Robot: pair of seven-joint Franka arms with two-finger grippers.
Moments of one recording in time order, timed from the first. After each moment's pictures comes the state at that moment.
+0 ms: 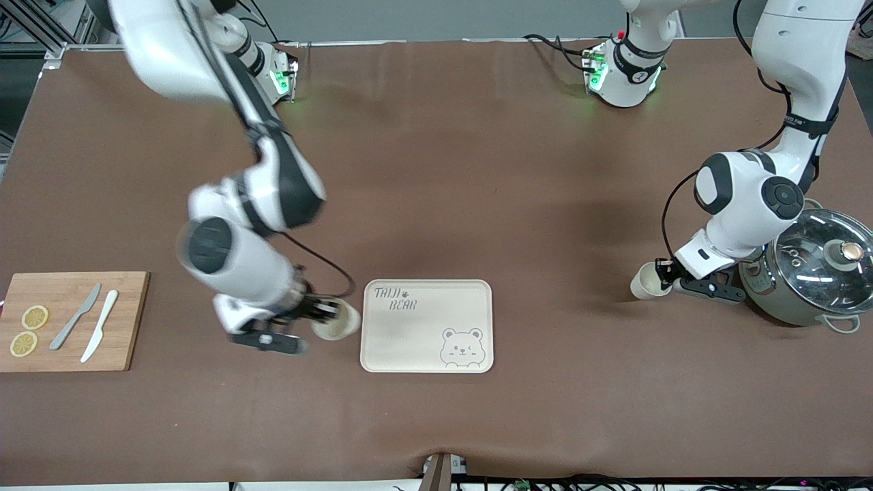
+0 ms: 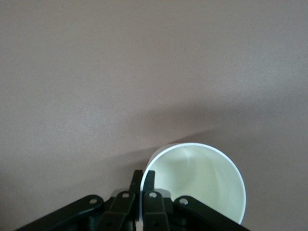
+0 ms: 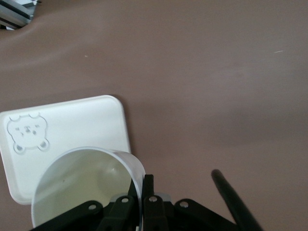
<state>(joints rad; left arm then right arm) 0.17 0.37 -0.18 -2.15 -0.04 2.68 0.28 0.33 0.55 -0.05 -1.27 0.13 1.87 0.38</state>
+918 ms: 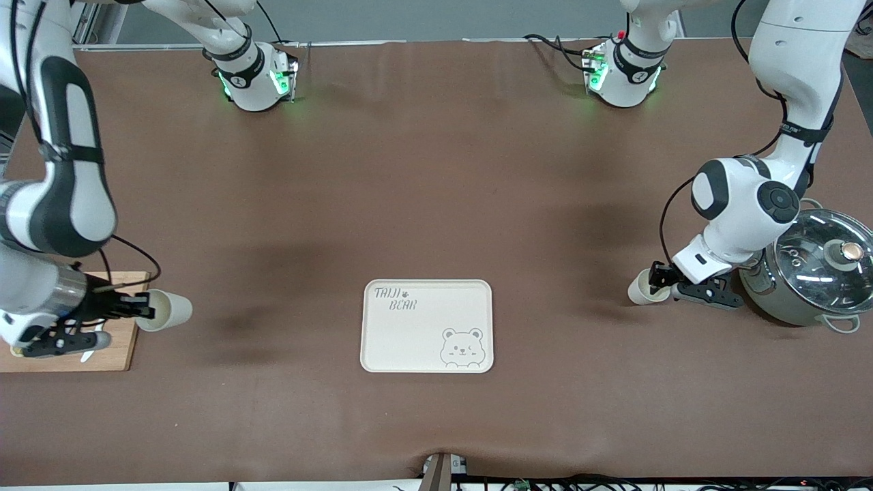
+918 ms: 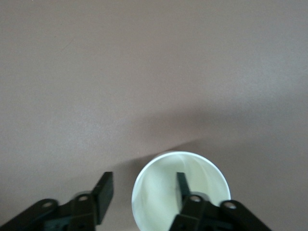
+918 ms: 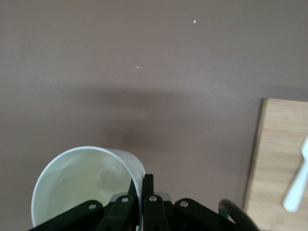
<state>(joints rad) 0.17 0.39 -0.18 -2.11 -0.04 2.67 0.30 -0.06 0.54 -0.03 -1.50 0.13 2.03 -0.26</state>
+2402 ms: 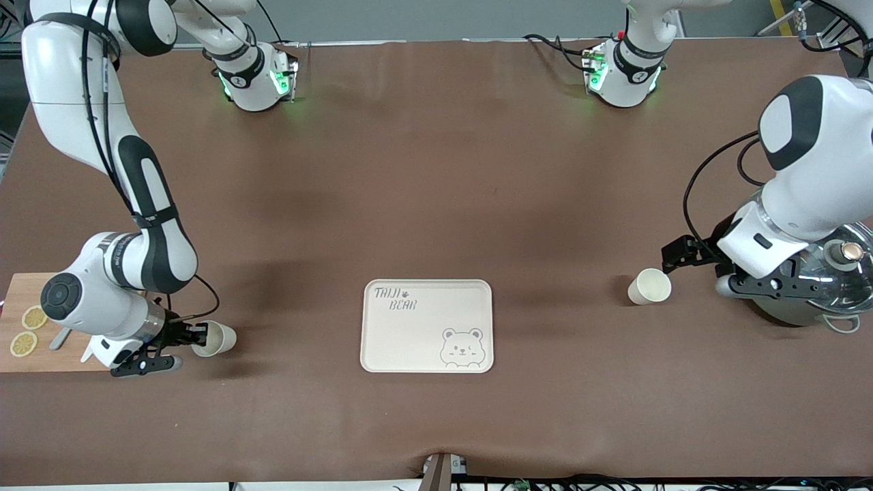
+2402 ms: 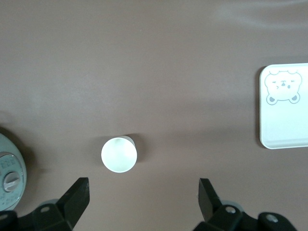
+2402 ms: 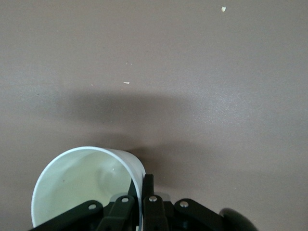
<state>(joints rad) -0.09 0.24 -0.07 -1.56 -0.04 1.88 -0.07 -0.02 0.74 -0.02 -1.52 0.13 2.33 -0.26</state>
